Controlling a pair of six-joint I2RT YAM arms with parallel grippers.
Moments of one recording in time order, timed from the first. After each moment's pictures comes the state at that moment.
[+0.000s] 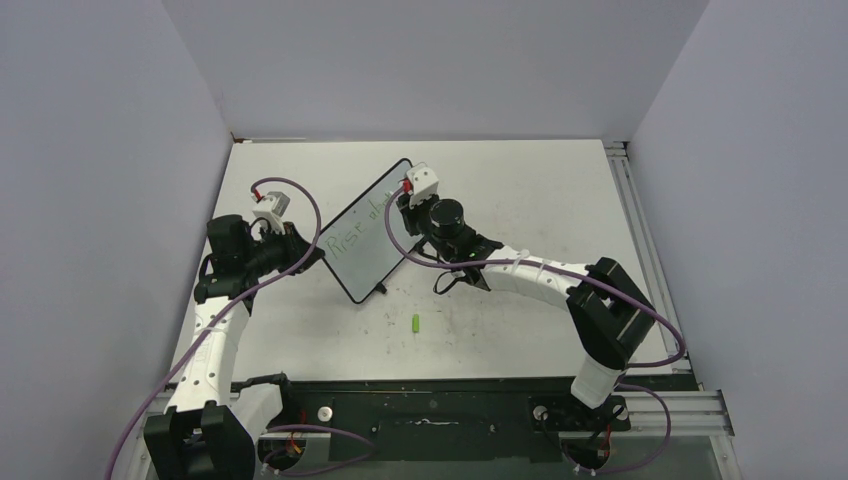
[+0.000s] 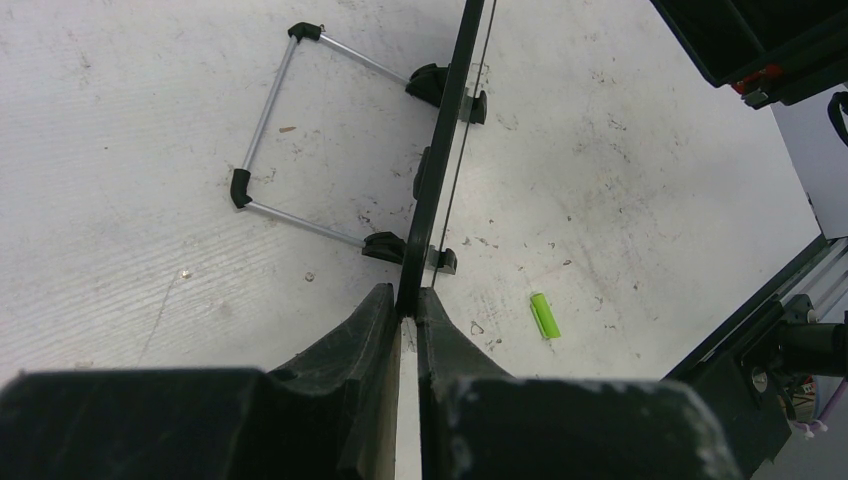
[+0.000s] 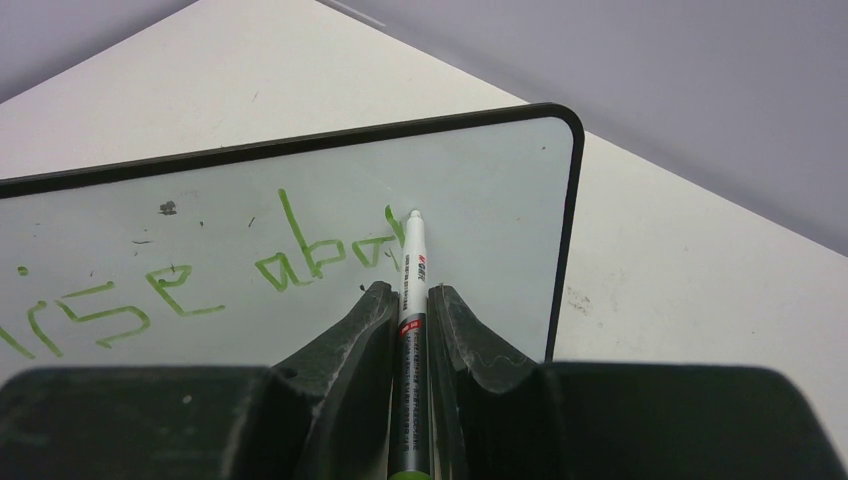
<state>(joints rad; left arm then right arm) 0.13 0.99 0.74 -0.33 0.71 -0.12 0.83 1.72 1.11 0.49 0.22 -0.04</state>
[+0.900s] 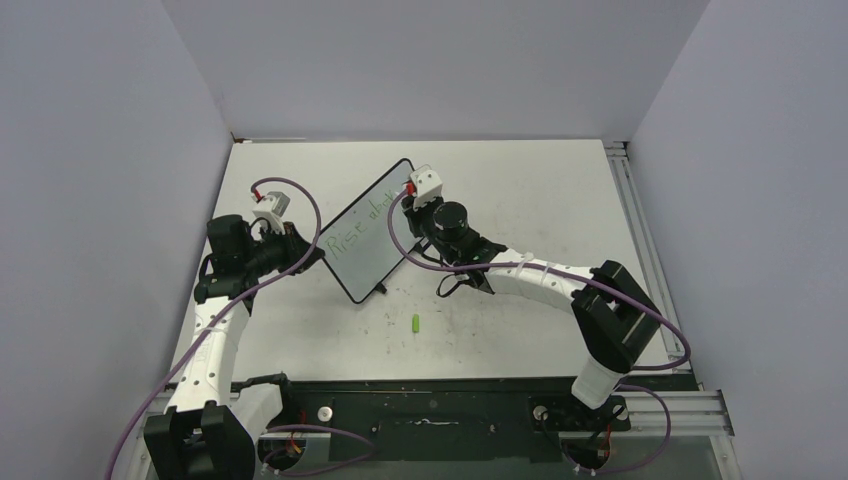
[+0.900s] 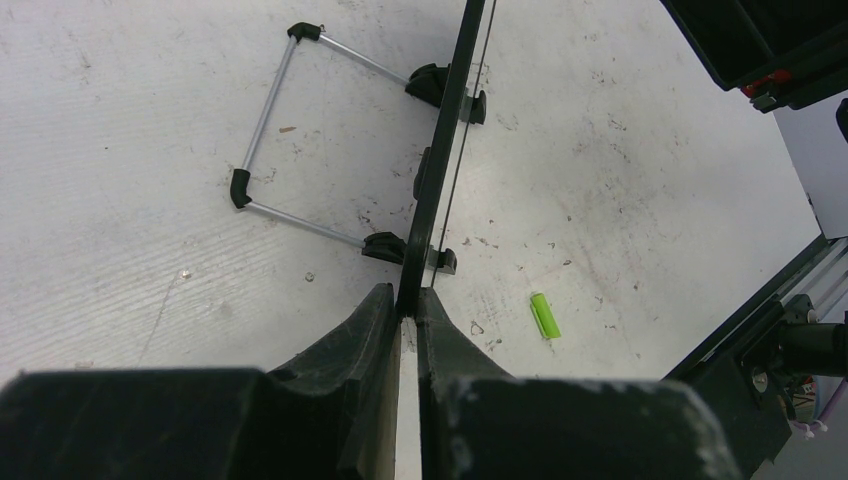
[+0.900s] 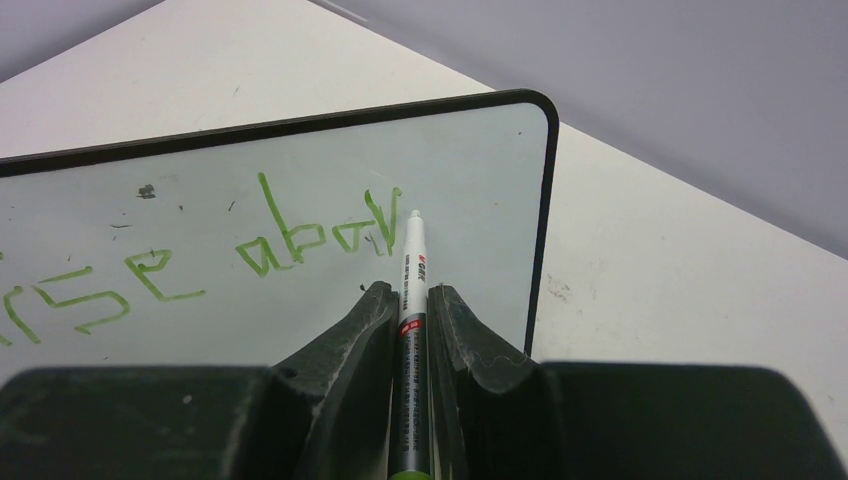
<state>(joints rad) 0.13 0.99 0.74 -0.33 0.71 -0.12 0.82 1.69 1.07 0.49 0.25 -0.07</state>
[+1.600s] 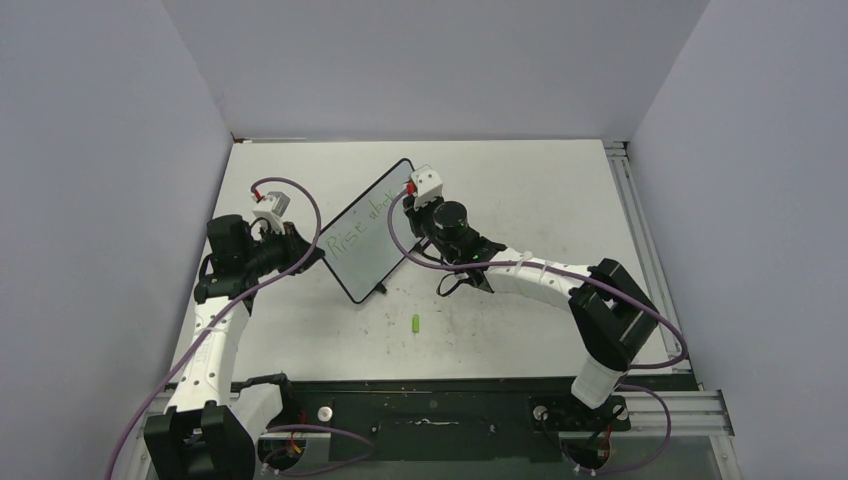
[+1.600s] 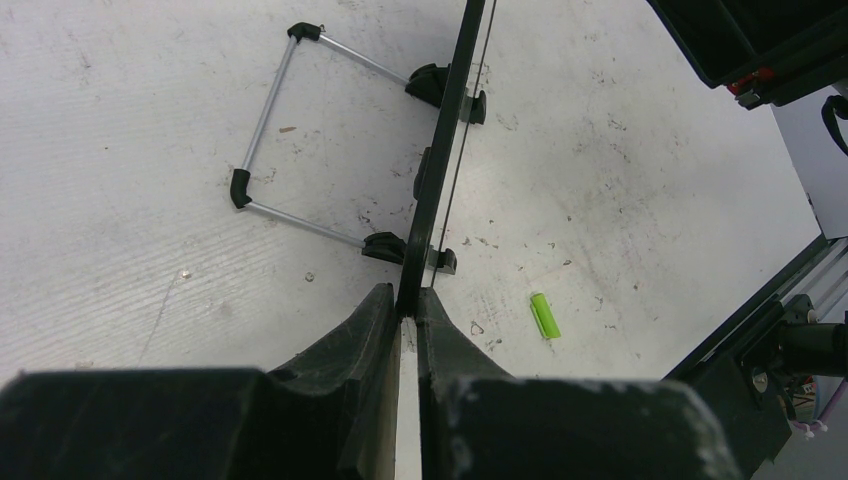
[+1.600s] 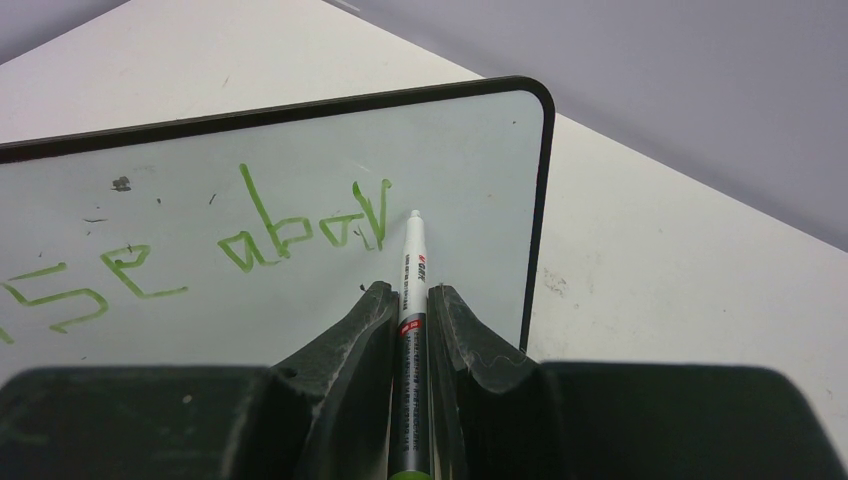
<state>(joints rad) 0.13 0.99 0.74 -0.33 0.71 -0.12 0.82 1.70 1.07 0.49 0.25 -0.07</state>
